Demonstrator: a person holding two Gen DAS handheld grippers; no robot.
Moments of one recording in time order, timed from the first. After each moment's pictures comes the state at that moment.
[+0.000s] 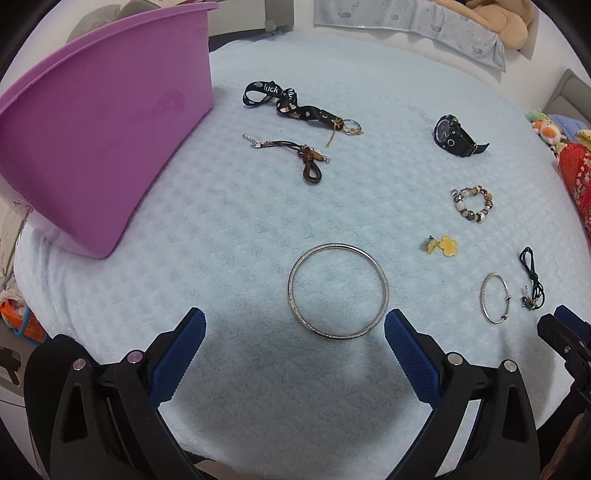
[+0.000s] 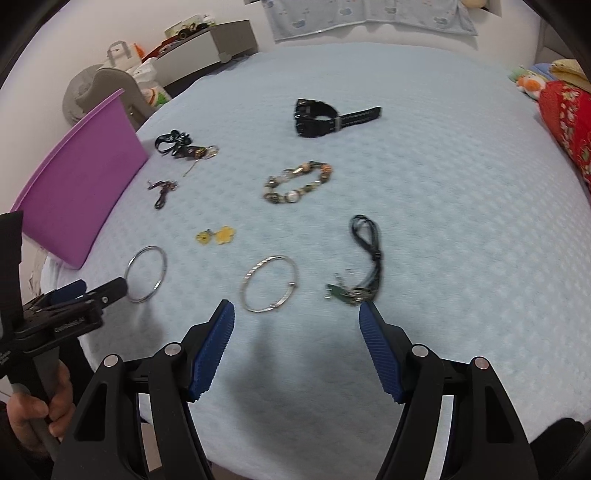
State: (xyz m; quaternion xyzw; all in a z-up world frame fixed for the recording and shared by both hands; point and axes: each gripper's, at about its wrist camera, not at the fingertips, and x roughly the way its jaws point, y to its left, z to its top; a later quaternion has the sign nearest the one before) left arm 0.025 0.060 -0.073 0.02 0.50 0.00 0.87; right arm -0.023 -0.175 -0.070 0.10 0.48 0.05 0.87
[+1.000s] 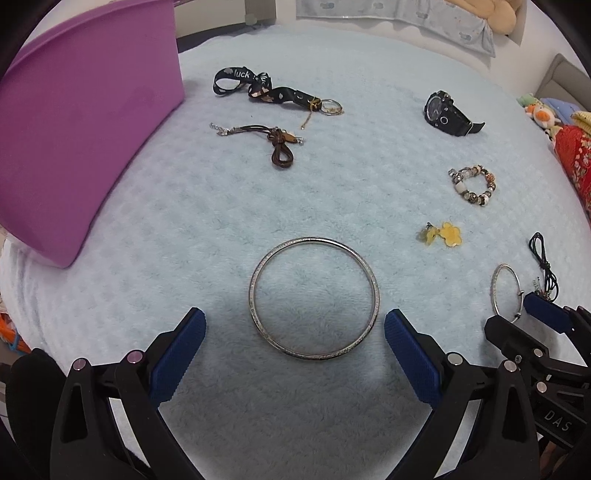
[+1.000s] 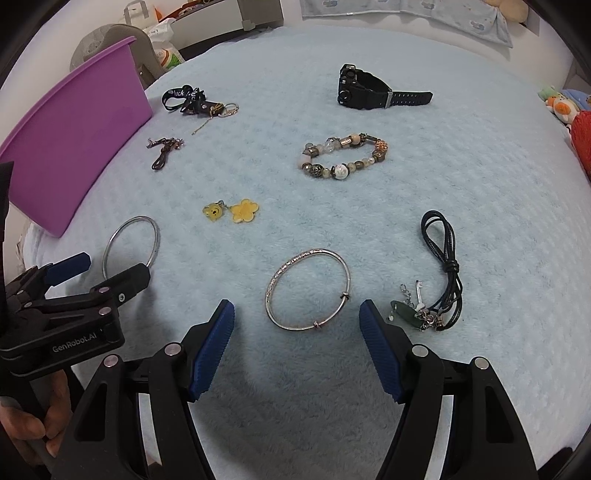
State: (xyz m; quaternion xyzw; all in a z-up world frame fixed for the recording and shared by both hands) left arm 0.041 0.042 -0.102 0.03 0.50 -0.03 0.86; right arm 0.010 -0.136 -0.105 0.04 0.51 0.07 0.86
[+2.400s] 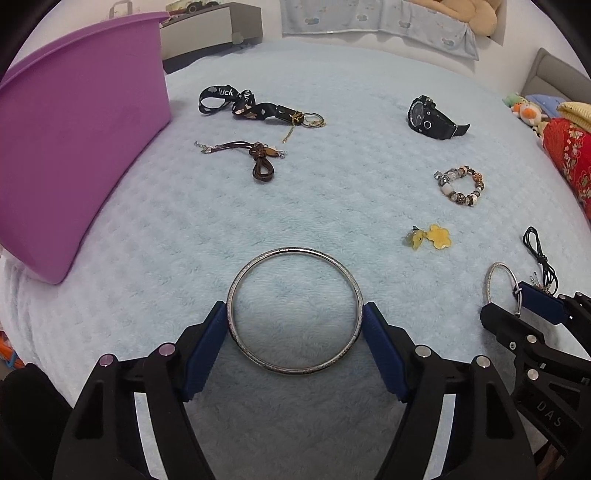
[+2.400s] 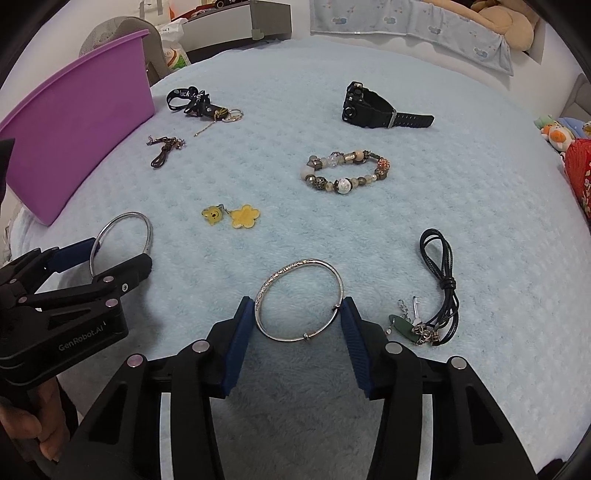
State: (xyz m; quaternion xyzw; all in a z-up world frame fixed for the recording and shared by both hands) left arm 0.036 0.032 -0.103 0.04 0.47 -0.05 0.88; right arm 0.007 -0.130 -0.104 0.00 0.47 0.06 0.88
